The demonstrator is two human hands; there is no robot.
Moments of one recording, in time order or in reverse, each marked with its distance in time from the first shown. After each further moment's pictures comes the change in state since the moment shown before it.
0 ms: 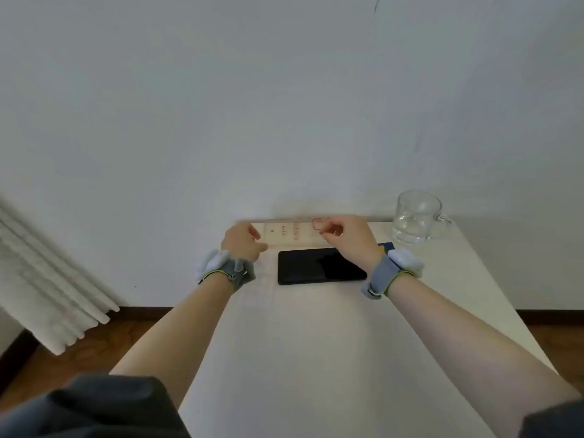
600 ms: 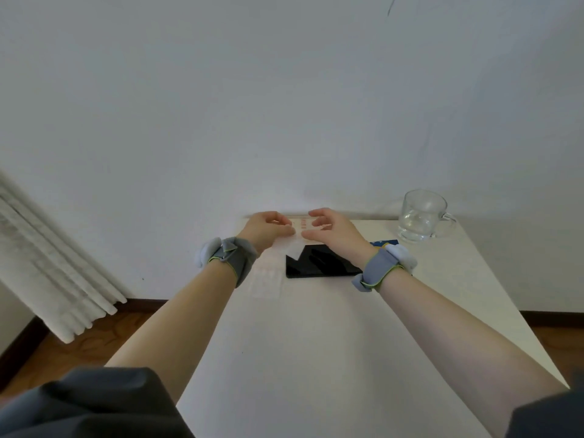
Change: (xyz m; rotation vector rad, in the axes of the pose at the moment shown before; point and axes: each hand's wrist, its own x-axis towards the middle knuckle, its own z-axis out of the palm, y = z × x) left_hand -0.021 0.026 -0.022 -0.645 -0.334 0.019; right_hand -0.003 -0.028 0.017 0.299 -0.174 0.149
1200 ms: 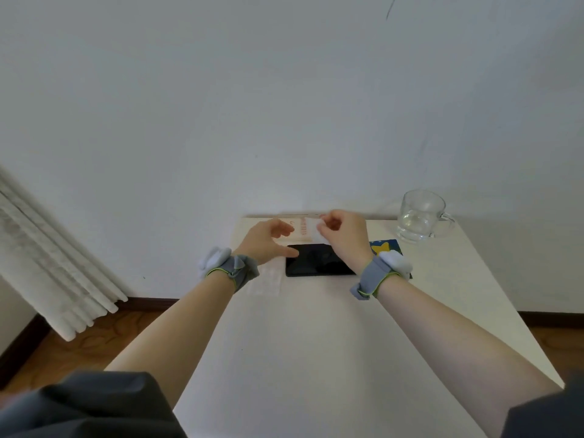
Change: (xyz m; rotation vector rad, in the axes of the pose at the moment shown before) left_hand -0.010 -0.019 0.000 0.468 -0.016 0.155; right_hand -0.008 0.006 0.003 -0.134 0.337 -0.146
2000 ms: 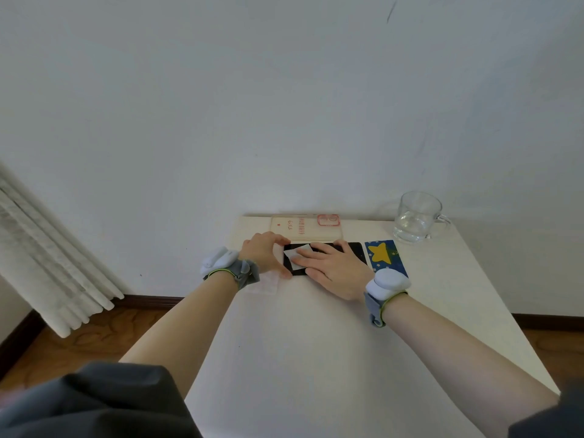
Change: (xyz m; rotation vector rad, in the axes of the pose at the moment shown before) left_hand -0.003 -0.011 0.010 0.394 -0.123 -0.043; right_hand -0.034 0.024 -0.007 -0.902 -0.694 -0.473
